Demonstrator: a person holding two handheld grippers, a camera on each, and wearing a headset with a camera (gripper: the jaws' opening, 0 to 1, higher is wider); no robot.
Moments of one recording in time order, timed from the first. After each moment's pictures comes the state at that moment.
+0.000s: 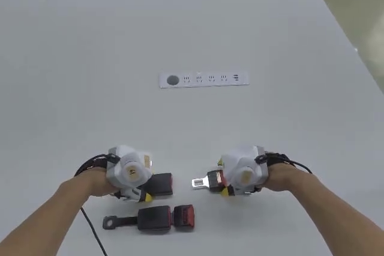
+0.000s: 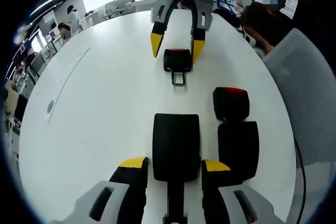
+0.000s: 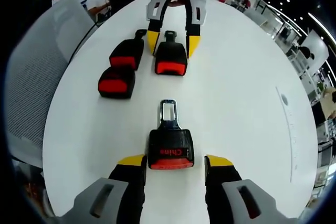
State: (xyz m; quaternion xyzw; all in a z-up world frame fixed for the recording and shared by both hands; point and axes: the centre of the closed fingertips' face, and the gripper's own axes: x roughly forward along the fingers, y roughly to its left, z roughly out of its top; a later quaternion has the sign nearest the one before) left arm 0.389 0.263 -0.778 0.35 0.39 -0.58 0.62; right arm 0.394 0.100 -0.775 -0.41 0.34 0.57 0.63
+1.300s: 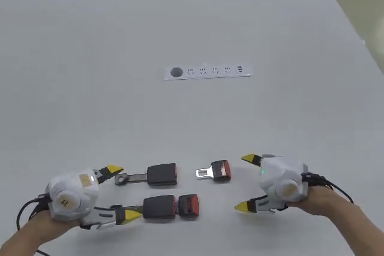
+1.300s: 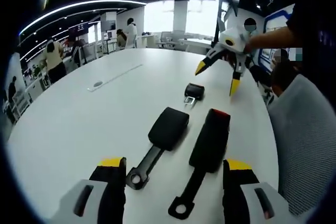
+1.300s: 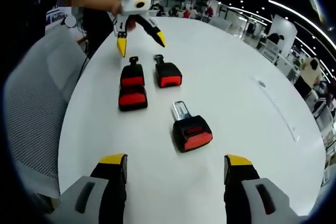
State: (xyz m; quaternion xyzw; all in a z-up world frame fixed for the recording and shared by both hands) left arm 0.347 0.313 -0.728 0.13 0.30 -0.48 0.82; right arm 0.351 0.076 -0.754 -0.27 0.30 0.51 0.76
